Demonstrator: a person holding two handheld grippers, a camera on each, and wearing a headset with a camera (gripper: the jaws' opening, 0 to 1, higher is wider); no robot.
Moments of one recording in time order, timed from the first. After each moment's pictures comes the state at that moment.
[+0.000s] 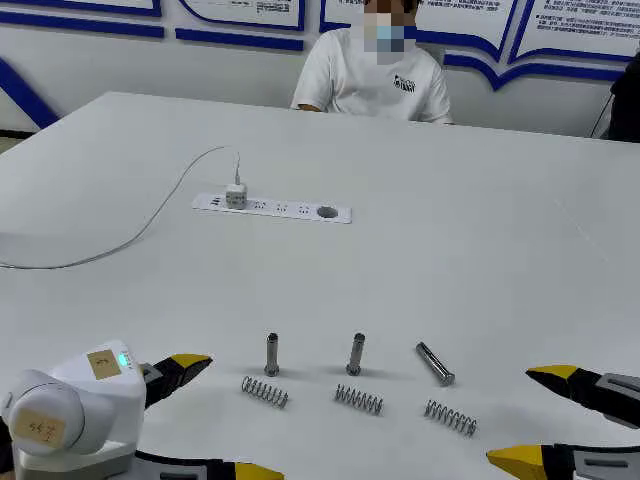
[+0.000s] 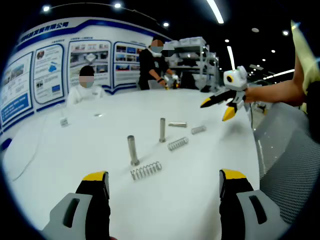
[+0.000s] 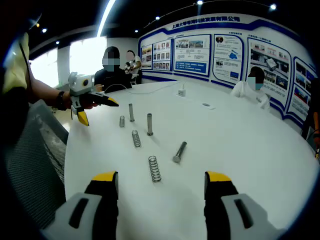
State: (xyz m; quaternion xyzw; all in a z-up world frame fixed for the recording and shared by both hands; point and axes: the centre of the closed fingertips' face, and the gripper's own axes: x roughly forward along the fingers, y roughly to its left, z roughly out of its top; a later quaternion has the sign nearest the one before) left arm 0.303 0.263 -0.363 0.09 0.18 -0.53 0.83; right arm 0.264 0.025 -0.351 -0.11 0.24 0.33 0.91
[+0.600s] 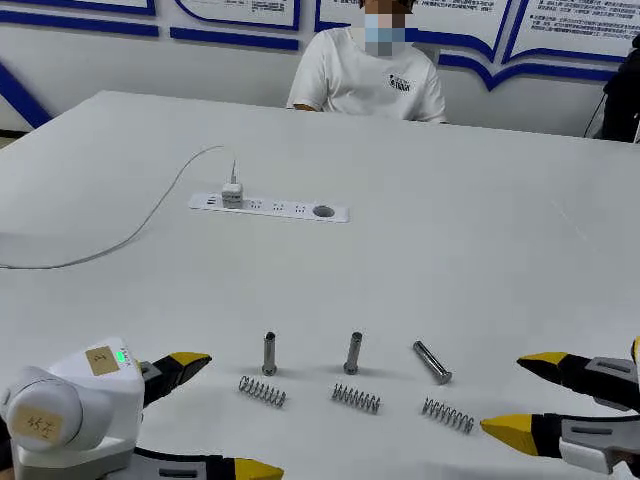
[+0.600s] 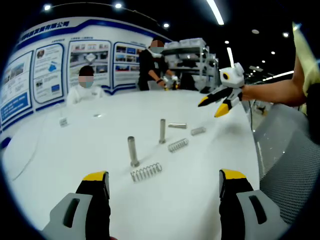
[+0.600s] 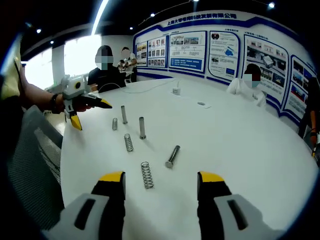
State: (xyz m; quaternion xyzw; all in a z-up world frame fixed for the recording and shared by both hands) left arm 0.305 0.261 -0.362 0.09 0.18 -0.53 0.83; right arm 0.281 0.029 -0.337 -0.12 0.26 0.31 0.91
